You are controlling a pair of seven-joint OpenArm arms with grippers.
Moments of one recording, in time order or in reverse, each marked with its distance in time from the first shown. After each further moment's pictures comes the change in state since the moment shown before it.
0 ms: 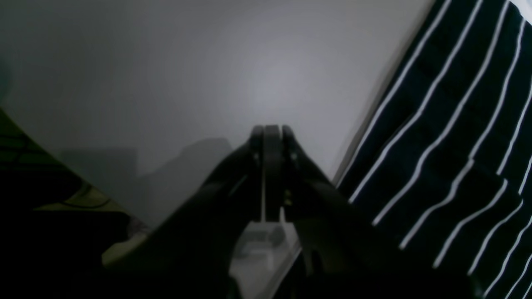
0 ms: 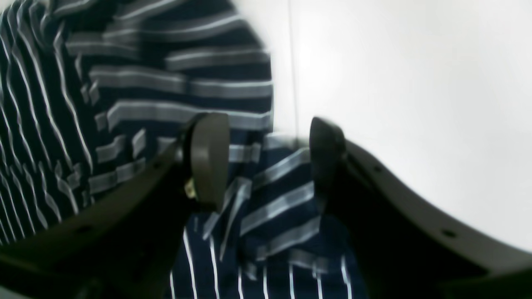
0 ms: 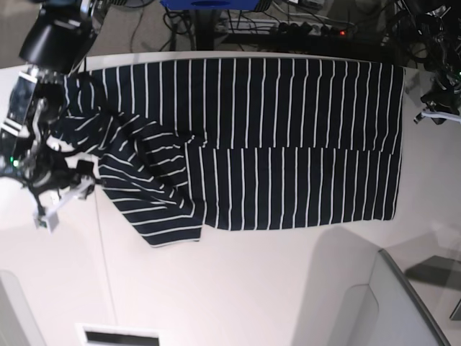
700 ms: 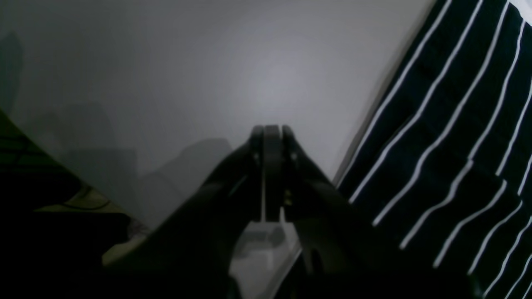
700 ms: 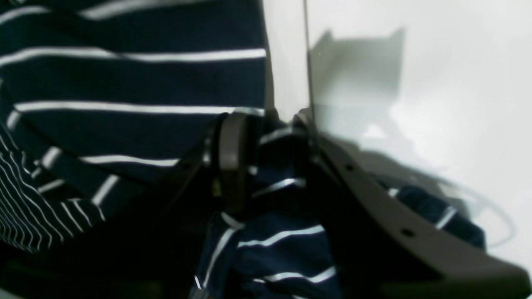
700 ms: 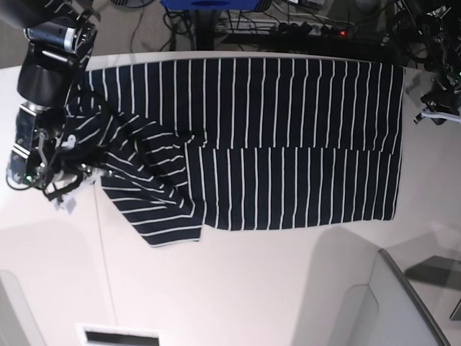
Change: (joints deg) left arm 0.0 -0.1 0.0 0.0 0.0 -0.2 0.0; right arm 6.7 3.0 0.0 -23.8 0.2 0.0 -0.1
